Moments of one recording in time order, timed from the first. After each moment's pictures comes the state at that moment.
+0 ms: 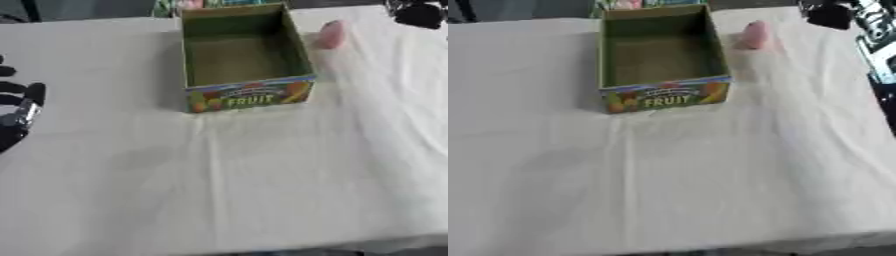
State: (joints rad) left arm -0.33 0.27 -0.02 -1.82 0.01 0.06 0.10; right arm -0.82 -0.75 0.01 -0.94 0.30 -0.11 0.00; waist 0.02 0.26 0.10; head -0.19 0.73
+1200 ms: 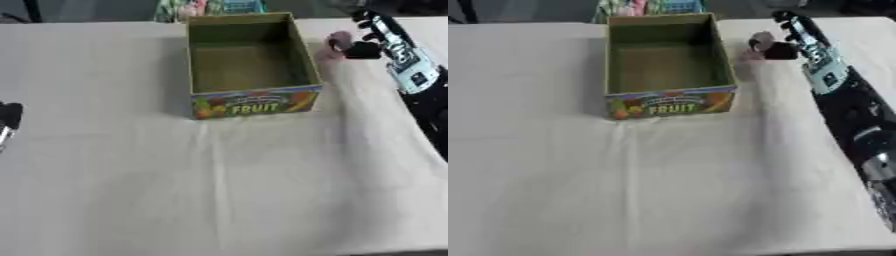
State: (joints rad) left arm -0.38 0.26 -0.08 -1.83 0.03 0.06 0.03; right arm -0.85 -0.73 -0.04 -0.68 0.36 -0.13 0.00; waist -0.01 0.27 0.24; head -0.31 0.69
